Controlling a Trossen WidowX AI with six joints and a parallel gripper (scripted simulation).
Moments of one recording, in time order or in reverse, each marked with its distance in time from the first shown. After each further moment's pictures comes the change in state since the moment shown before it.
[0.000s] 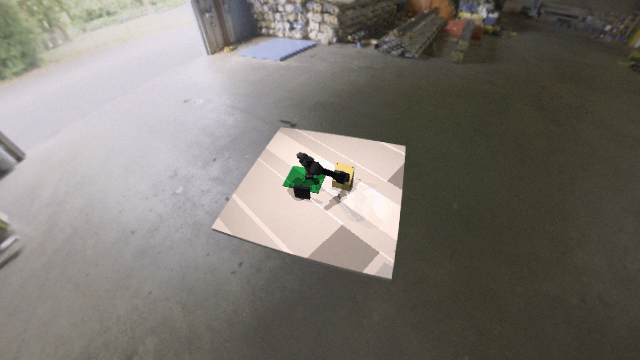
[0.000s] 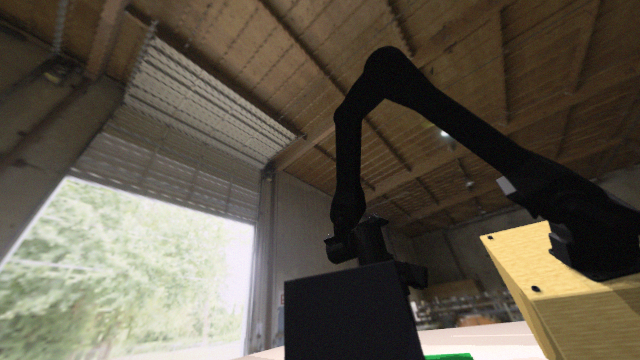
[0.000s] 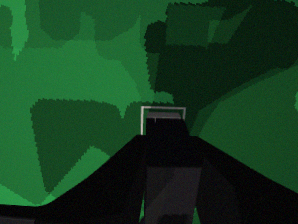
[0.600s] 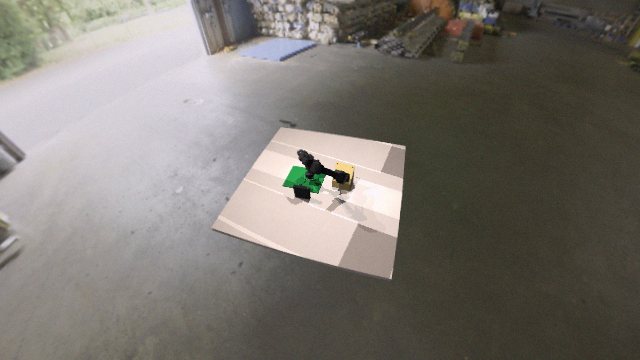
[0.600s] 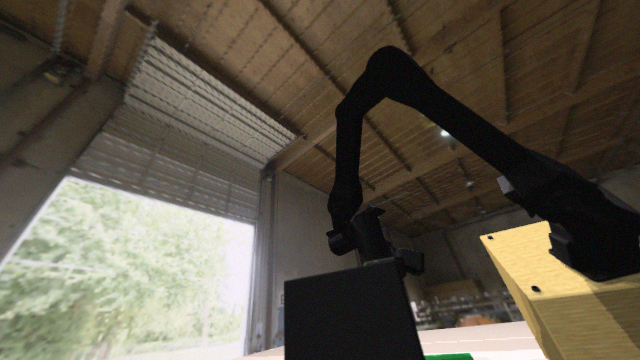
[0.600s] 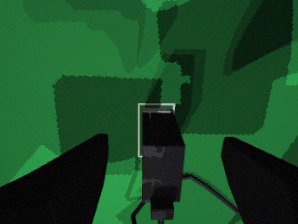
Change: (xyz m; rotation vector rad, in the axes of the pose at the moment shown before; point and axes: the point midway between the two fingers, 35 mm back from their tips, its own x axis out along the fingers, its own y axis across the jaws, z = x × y) arm -0.023 -0.001 0.004 0.016 -0.019 -0.014
